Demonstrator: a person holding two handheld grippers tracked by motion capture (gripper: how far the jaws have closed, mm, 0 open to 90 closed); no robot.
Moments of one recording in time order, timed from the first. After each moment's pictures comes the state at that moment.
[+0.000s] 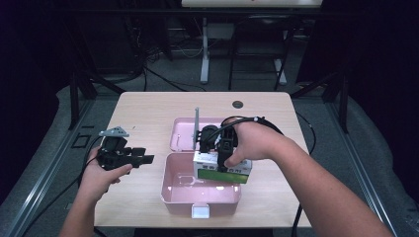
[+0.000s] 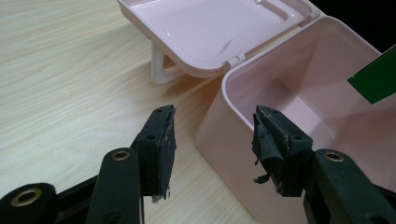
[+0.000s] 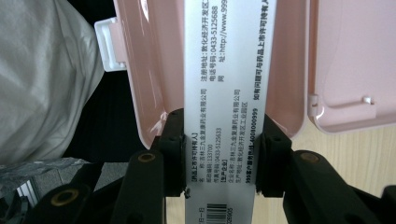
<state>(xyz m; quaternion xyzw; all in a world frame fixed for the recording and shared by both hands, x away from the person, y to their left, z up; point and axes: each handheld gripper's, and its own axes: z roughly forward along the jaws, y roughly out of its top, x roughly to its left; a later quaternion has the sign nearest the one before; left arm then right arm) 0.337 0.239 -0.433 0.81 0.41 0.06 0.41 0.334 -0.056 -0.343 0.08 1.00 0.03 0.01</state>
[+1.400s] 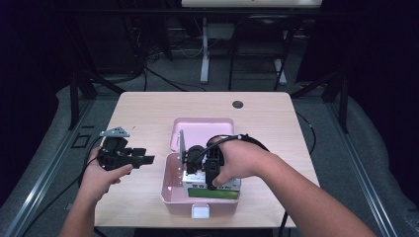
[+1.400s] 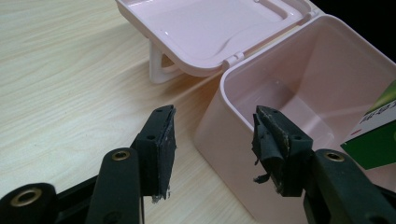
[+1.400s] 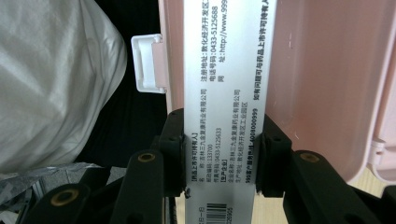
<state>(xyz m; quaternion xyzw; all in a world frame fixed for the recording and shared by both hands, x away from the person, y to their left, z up) 0.337 0.238 -0.434 0.82 0.41 0.06 0.40 0.307 -0.027 -0.373 0.04 1.00 0.02 -0.01</state>
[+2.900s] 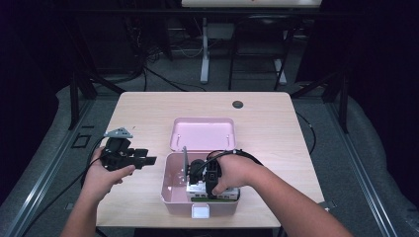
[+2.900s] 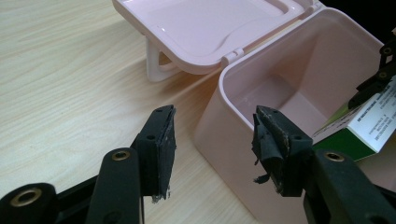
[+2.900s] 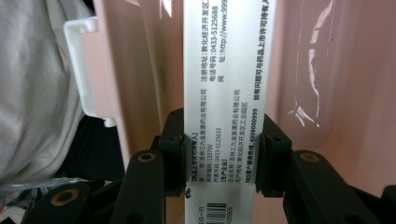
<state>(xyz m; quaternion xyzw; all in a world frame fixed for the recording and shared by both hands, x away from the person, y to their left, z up) 0.339 0.233 -0.438 0.82 0.40 0.06 0.40 0.320 -0.026 -0.449 0.05 1.00 0.00 -0.04</state>
